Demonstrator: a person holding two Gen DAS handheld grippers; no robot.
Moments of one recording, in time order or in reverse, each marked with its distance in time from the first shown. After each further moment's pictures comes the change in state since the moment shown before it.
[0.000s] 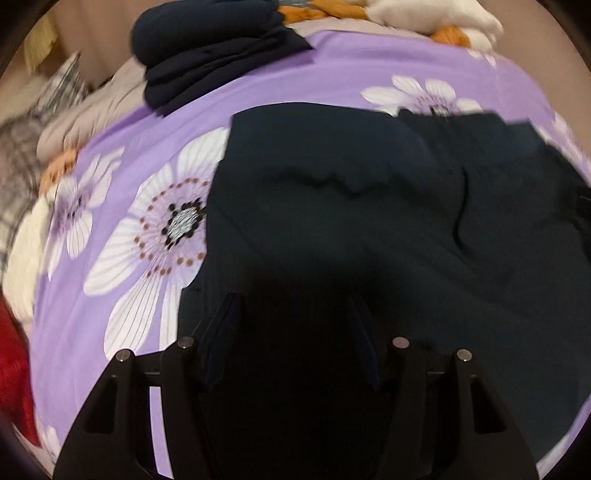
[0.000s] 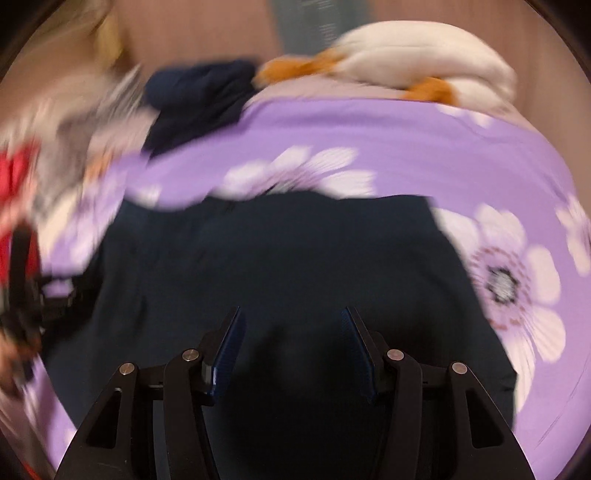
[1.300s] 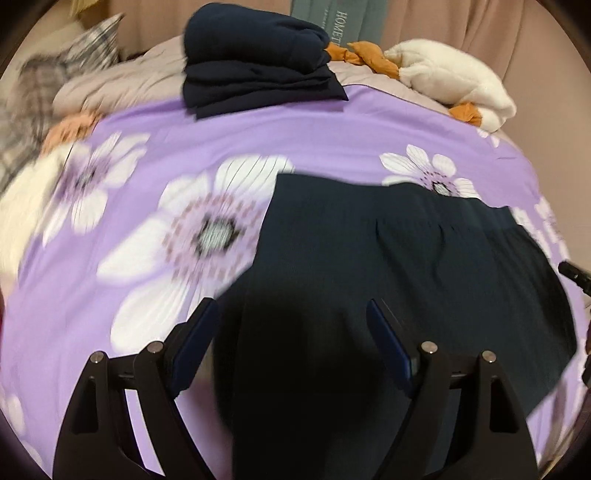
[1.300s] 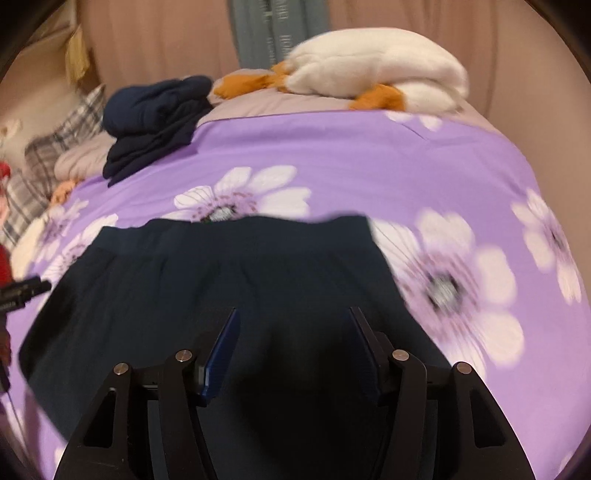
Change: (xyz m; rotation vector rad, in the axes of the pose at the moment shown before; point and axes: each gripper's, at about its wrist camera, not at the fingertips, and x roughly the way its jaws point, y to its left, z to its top) left arm -0.046 0.063 -0.012 -0.271 -0.101 -0.163; right arm -0.032 -0.068 0.003 0.170 -0.070 -0.119
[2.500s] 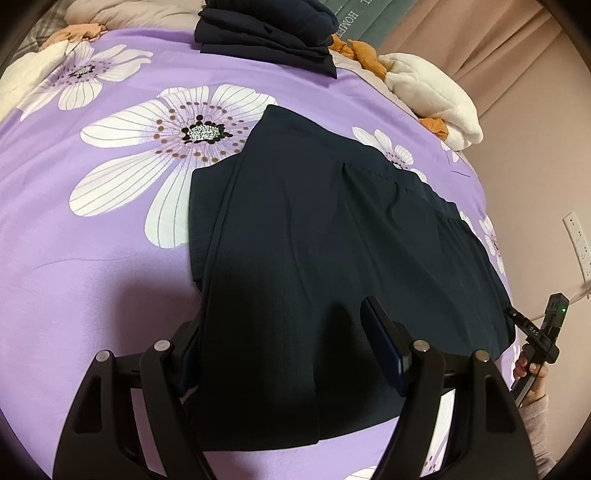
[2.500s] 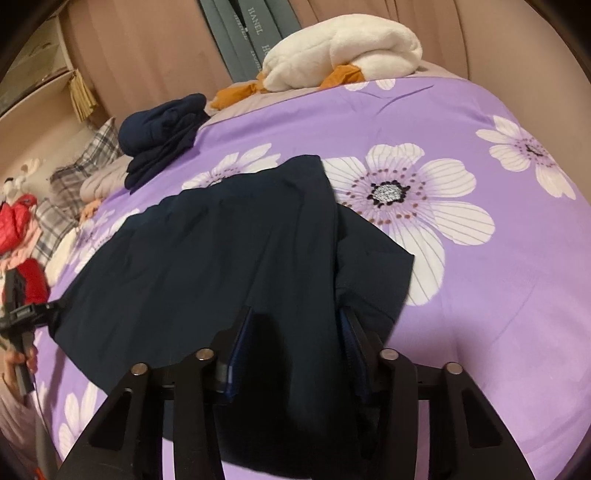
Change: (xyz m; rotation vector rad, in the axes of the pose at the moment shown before) left arm -0.005 0.015 -0.063 -0.191 0.063 -0.271; right arm -0.030 -0.063 -0.084 0.094 -0.034 0.140
